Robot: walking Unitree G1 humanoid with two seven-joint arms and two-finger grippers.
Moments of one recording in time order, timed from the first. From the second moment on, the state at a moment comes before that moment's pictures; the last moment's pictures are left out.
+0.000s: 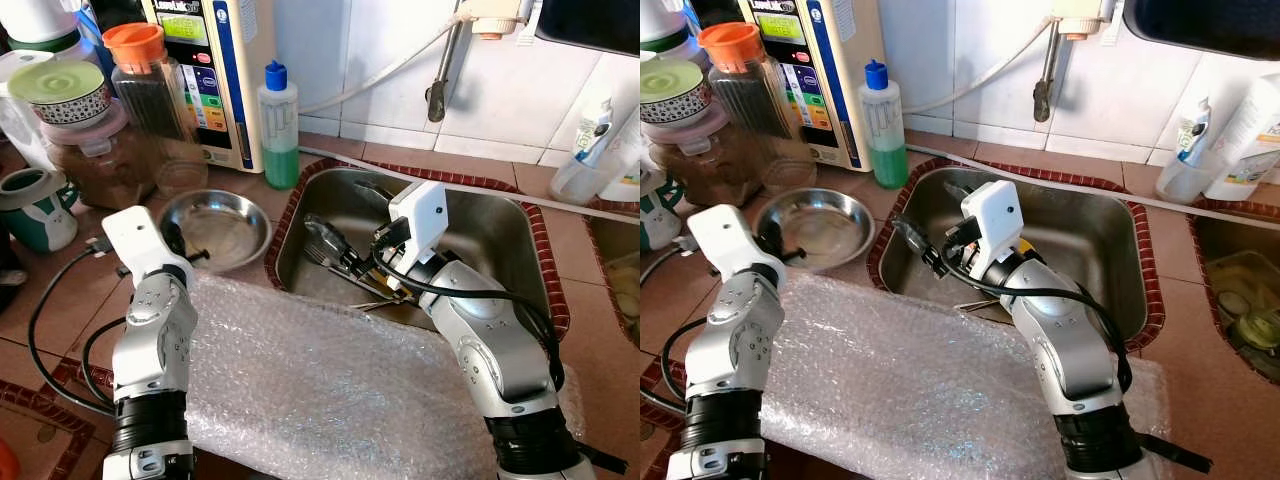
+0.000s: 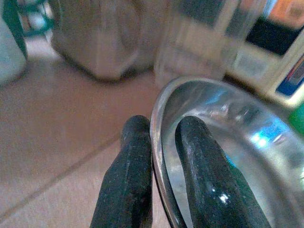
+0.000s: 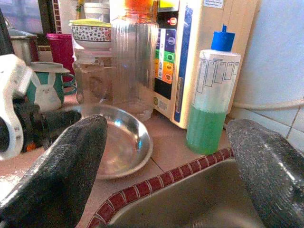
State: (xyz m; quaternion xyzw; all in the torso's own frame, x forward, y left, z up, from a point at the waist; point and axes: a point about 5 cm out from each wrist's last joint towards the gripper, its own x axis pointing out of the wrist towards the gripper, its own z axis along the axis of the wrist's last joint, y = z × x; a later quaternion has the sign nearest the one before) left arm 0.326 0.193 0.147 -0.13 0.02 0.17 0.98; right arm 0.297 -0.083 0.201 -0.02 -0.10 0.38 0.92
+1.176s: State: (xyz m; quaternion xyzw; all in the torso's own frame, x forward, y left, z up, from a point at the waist) left arm 0.323 0.113 0.220 -0.15 -0.24 -0.14 0.95; right arm 0.341 -0.089 0.222 0.16 -0.10 0.24 0.95
